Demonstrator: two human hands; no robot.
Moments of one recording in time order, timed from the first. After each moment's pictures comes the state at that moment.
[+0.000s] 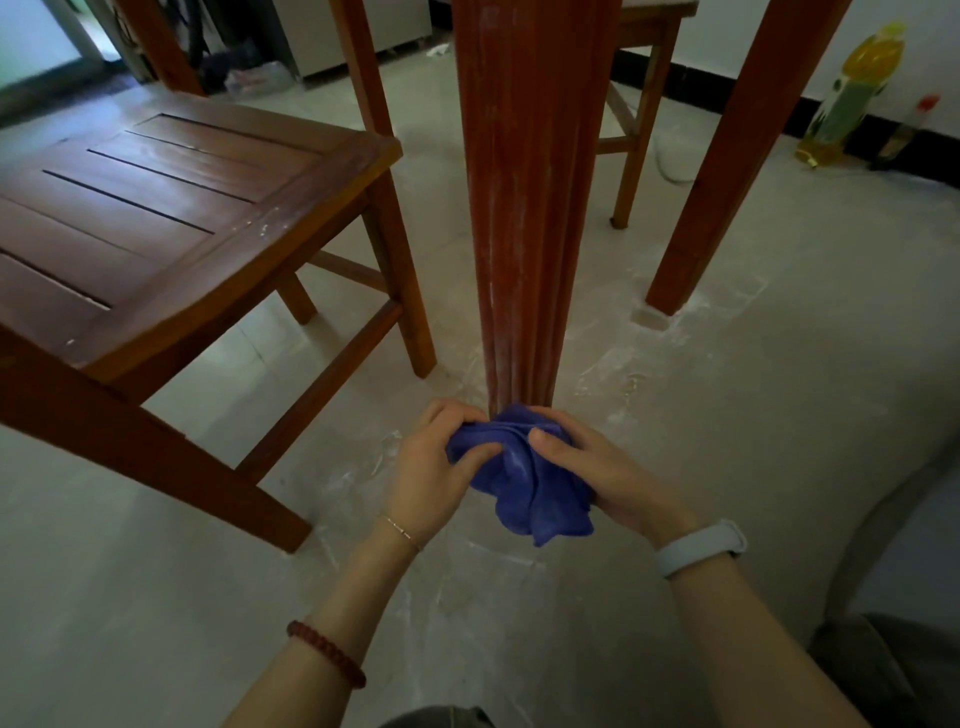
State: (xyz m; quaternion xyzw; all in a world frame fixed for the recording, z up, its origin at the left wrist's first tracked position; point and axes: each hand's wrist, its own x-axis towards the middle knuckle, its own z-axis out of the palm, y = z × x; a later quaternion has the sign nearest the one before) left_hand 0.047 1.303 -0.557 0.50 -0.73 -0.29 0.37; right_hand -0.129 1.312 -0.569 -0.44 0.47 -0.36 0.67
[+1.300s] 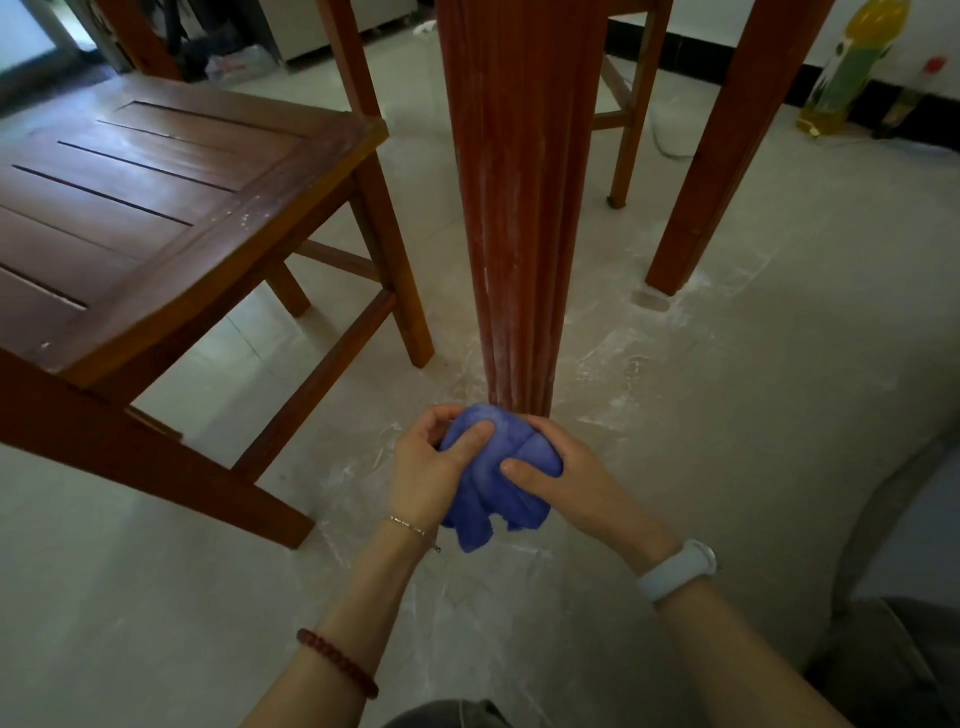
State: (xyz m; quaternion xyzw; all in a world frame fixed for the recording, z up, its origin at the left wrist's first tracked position) left_hand 0.038 1.305 -0.560 0.59 -0.50 -0.47 0.43; right_hand -0.101 1.326 -0.578 -0.51 0.55 -0.35 0.56
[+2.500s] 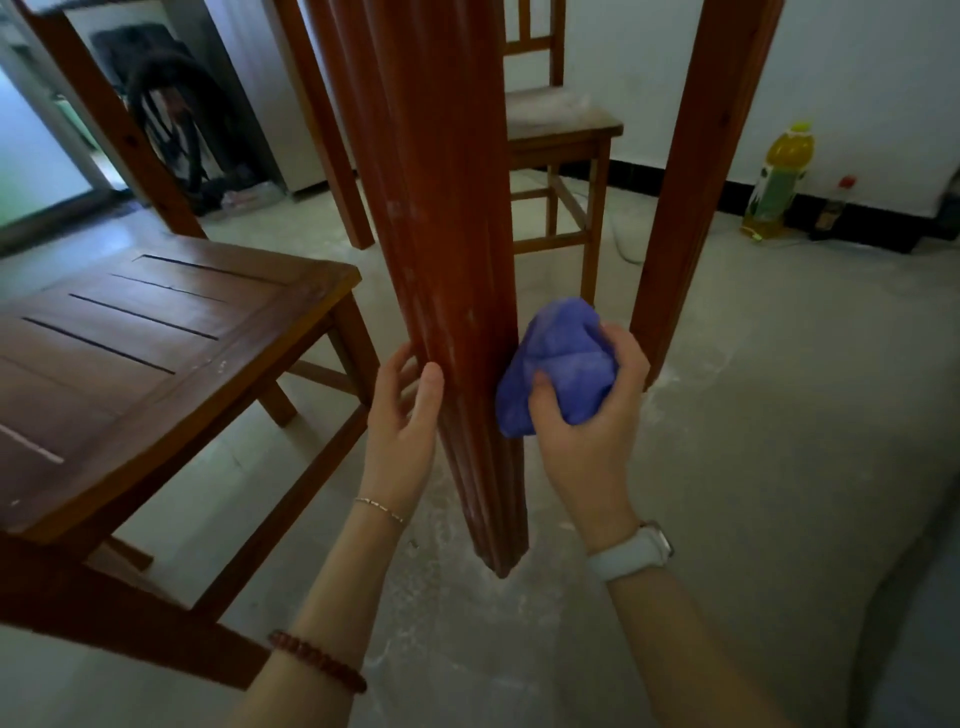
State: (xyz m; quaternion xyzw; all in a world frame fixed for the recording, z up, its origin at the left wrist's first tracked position) left_hand -0.004 1.231 -0.467 0.48 -0.57 -0.41 0.52; right_hand -0.136 1.254 -0.485 -0.48 0.49 -0.71 0.13
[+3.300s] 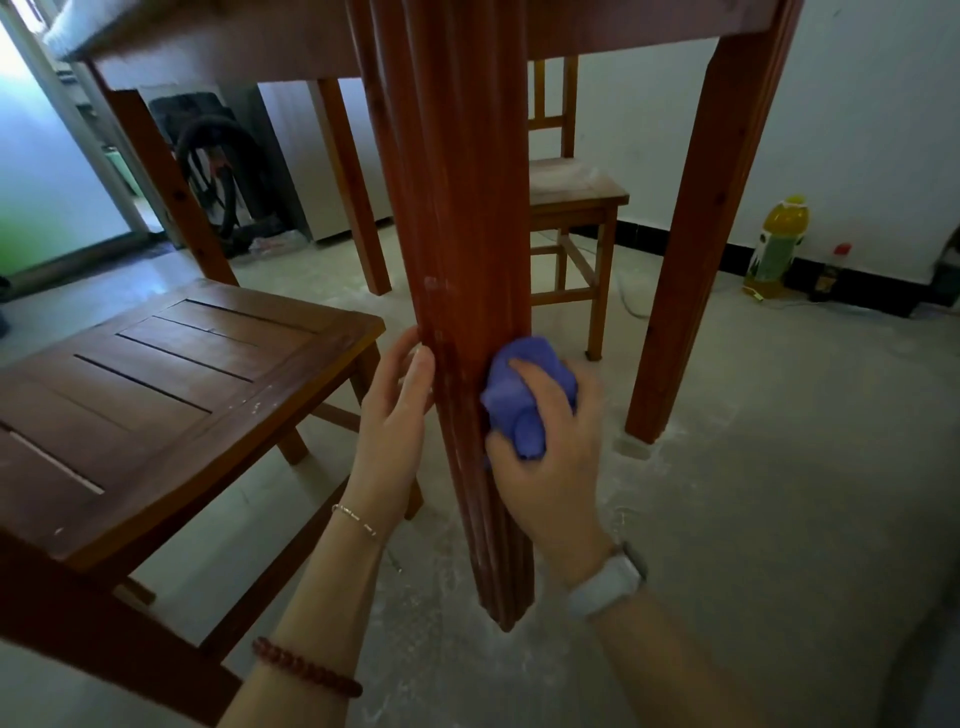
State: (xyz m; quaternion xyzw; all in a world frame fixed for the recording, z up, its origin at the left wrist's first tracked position) left_hand 0.003 1.225 -0.412 0.43 -0.55 -0.45 0.55; right_hand -0.106 1.245 -0.463 -0.58 0.51 -0.64 -0.04
